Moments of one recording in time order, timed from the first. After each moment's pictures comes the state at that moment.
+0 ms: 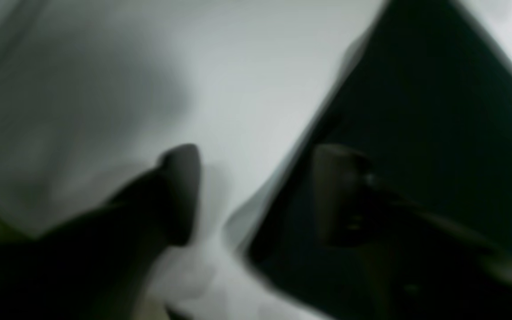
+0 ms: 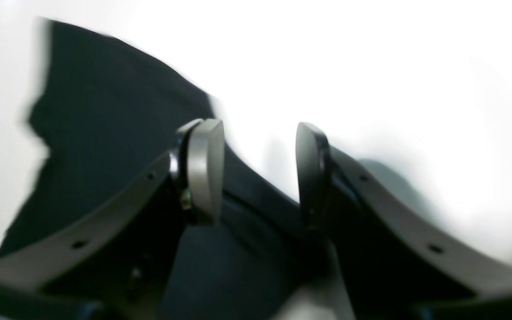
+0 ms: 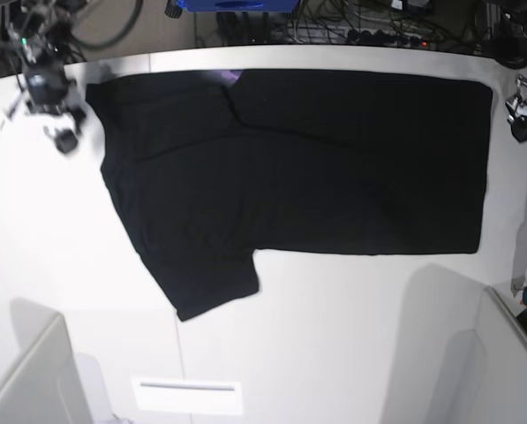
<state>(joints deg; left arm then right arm) 24.0 -16.6 -57.0 98.5 -44.9 -16.2 55.8 -24.5 -0.4 32.8 109.7 41.2 -0.6 -42.2</state>
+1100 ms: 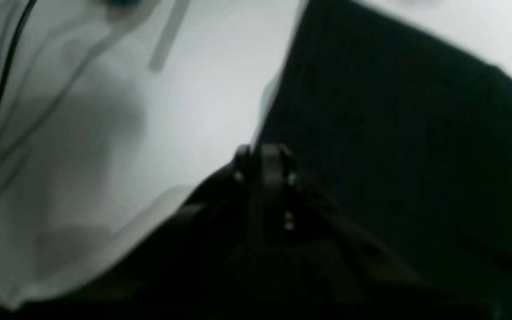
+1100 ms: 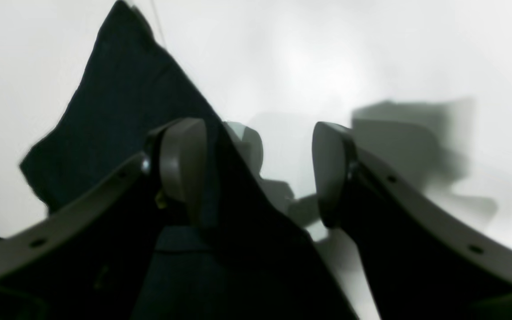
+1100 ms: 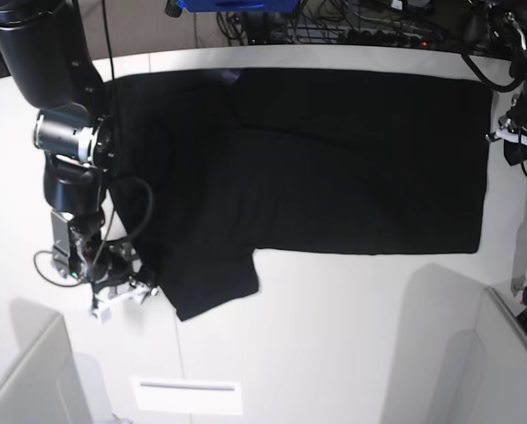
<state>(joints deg) 19.9 -16.6 -48.8 103.2 -36.2 -16.1 55.9 40.6 8.9 12.3 25.4 17.7 11.3 -38.2</state>
